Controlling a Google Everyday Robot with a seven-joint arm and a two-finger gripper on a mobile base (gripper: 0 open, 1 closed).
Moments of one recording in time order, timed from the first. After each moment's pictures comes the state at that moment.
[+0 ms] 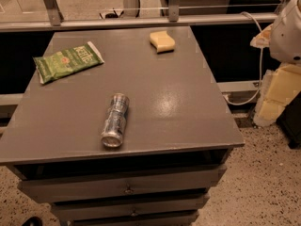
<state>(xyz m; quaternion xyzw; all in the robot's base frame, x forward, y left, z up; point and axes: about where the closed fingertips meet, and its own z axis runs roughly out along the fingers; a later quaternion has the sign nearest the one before) 0.438 -0.217 0.976 -0.60 0.78 -0.03 0.16</state>
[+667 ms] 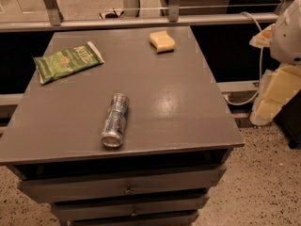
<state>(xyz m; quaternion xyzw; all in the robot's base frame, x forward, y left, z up) 0.442 -0.214 0.975 -0.60 0.78 -0.02 0.19</state>
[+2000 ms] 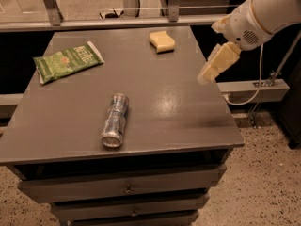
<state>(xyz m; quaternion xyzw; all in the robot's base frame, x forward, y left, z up) 0.579 -0.158 0.951 -0.56 0.76 0.09 0.33</state>
